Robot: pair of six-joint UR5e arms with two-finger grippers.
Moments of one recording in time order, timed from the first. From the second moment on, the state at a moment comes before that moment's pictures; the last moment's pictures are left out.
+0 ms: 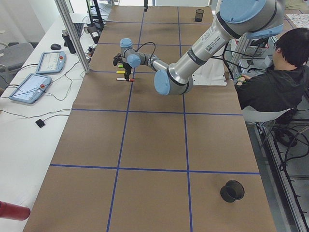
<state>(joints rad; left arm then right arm) -0.71 -2.56 -0.97 -1.95 -2.01 -0.97 1.35 -1.46 1.73 -1.48 2.48 0.48</state>
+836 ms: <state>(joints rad) -0.70 -2.56 -0.96 -1.95 -2.01 -0.97 1.32 -1.44 1.74 -1.48 2.48 0.53</state>
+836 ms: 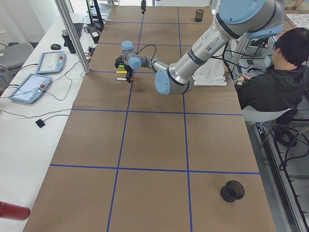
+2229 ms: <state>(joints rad) -0.90 -2.46 -1.11 -1.87 -2.19 -1.00 1.02 -1.19 1.73 -1.48 2.24 0.85</state>
